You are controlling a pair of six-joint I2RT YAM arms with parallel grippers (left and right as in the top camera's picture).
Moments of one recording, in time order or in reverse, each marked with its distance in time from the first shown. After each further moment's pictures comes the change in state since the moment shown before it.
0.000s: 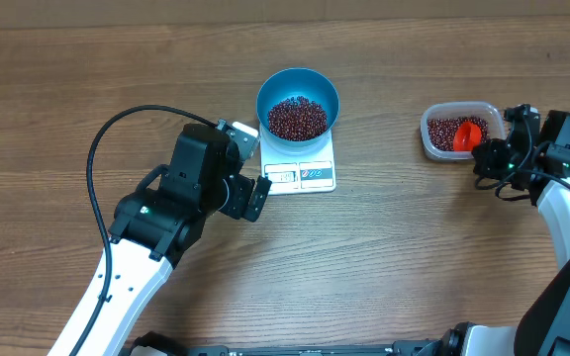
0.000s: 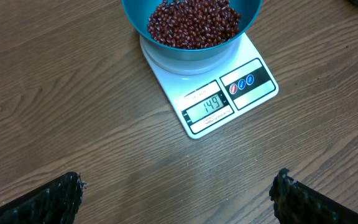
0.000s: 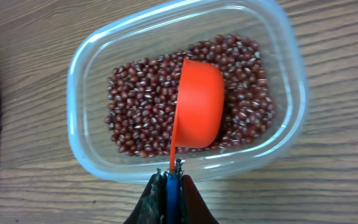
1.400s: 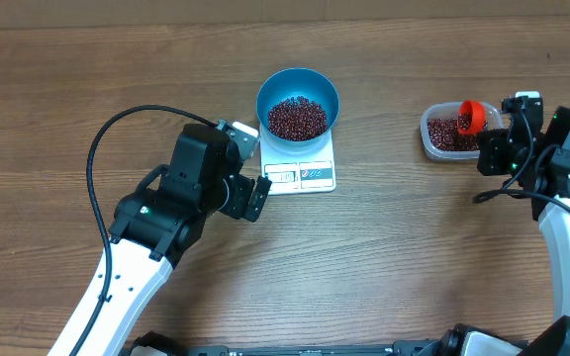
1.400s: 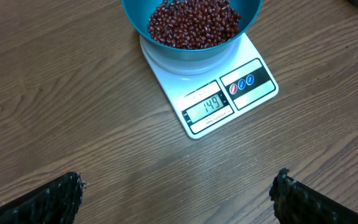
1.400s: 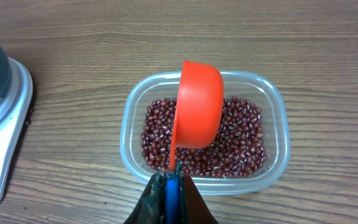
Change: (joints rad) left arm 0.000 0.000 0.000 0.000 0.000 0.000; right arm 0.030 -0.180 0.000 -0.005 -0.006 -0.157
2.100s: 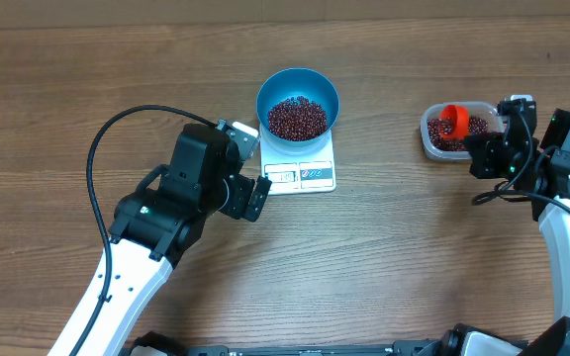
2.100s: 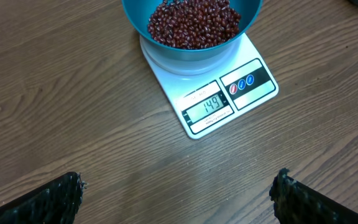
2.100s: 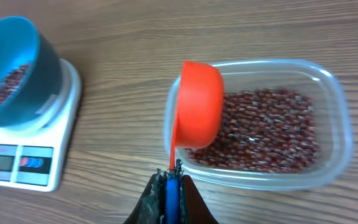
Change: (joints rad) left arm 0.000 0.000 0.000 0.000 0.000 0.000; right arm 0.000 0.000 0.000 -0.050 -0.154 0.057
